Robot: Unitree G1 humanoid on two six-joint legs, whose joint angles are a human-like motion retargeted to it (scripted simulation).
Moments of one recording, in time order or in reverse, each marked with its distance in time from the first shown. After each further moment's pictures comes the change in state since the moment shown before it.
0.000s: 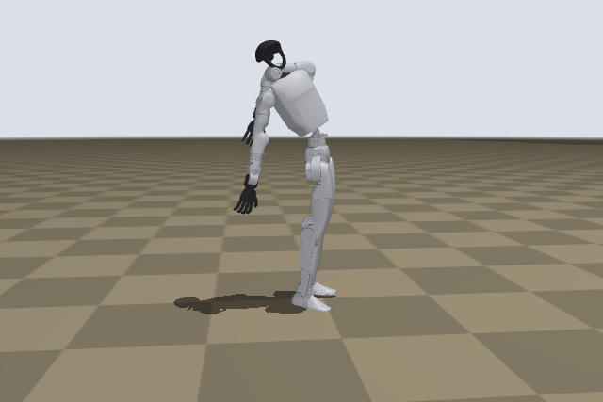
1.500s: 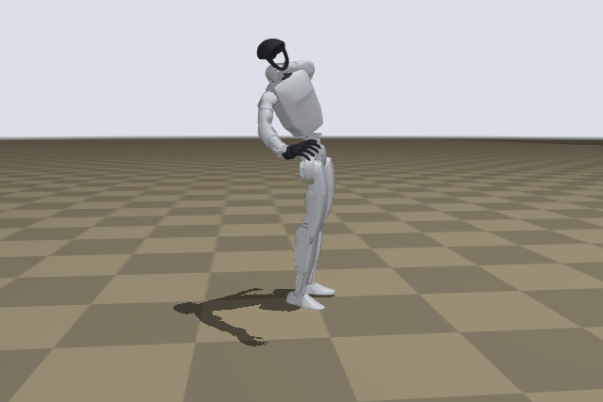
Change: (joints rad) left arm 0.000 0.000 0.224 -1.249 -0.932 -0.175 0.034; right arm -0.791 -0.180 -0.393 -0.647 0.205 -0.384 -0.723; waist 0.109 0.014 0.358; left_leg 0.077 0.014 0.098 0.002 0.000 0.020; right_leg 0.071 0.011 0.094 0.024 -0.002 0.019
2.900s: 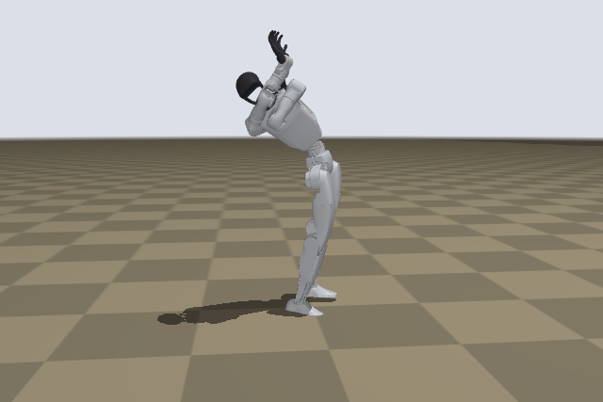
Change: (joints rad) left arm 1.150 0.000 -0.224 -0.154 0.199 -0.880 0.495; right arm -2.078 1.360 0.129 -0.298 -0.389 0.640 -0.480; waist -0.782 0.059 0.482; left_leg 0.170 -0.108 0.069 -0.022 -0.025 -0.007; right_leg 0.053 -0.153 0.104 0.204 -0.146 0.049
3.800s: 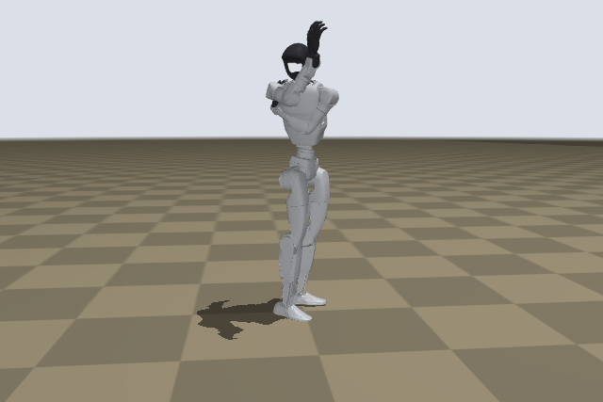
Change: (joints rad) left arm 1.472 0.000 0.000 1.069 -0.742 1.594 -1.525; right arm 0.762 0.083 -0.591 -0.443 0.839 -0.362 0.514; waist 0.017 -0.366 -0.138; left_leg -0.425 0.206 0.251 0.037 -0.015 -0.039; right_leg -0.407 0.230 0.224 -0.205 0.212 -0.037
